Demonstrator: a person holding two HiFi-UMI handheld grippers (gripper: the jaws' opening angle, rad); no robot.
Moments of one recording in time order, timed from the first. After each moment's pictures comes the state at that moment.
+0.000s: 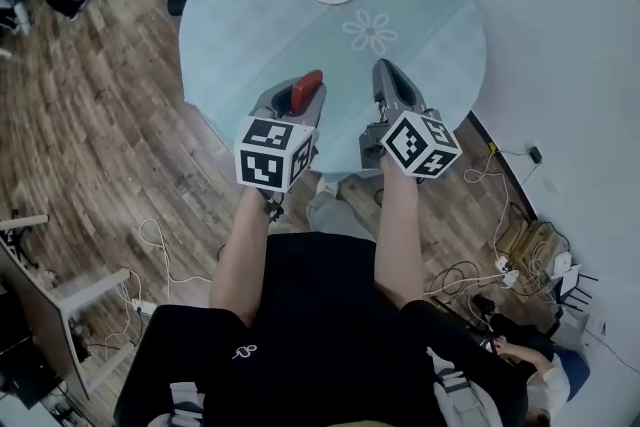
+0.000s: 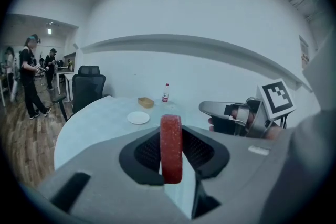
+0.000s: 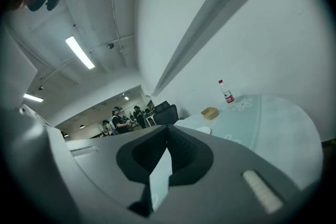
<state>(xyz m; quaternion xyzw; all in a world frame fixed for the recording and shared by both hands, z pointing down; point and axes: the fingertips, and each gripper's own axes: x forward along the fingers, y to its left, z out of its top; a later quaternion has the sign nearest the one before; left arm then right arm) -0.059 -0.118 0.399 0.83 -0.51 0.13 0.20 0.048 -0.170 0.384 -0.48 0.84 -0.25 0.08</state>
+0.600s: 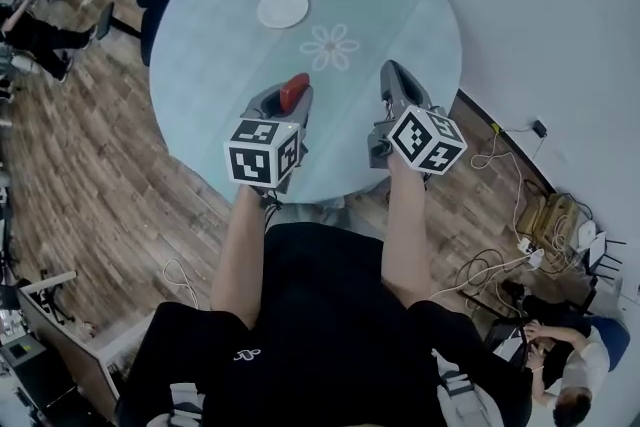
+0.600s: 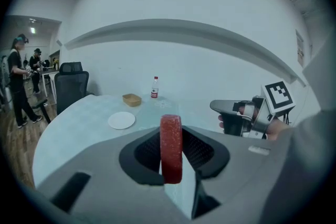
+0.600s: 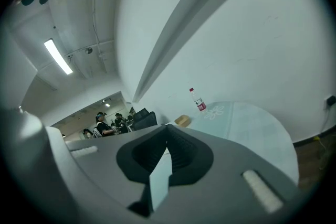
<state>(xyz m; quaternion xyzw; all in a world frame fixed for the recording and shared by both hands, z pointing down) 0.014 -0.199 0.422 0.85 -0.46 0.17 0.20 0.168 -0.231 0.411 -0.56 0.77 -0.27 0.11</state>
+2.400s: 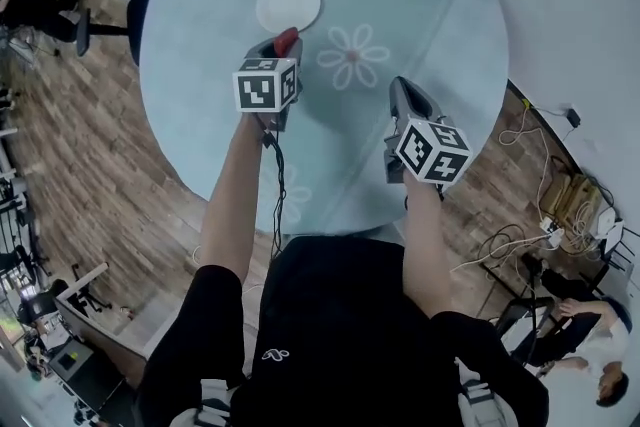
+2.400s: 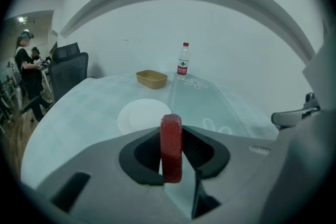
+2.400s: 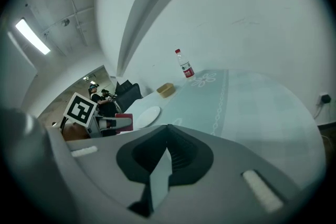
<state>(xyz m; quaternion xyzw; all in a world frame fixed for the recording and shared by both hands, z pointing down) -0.047 -0.448 0.580 0.80 -0.47 0.28 0.24 0.140 -0.341 0.550 -0.57 0.73 -0.36 -0.04</state>
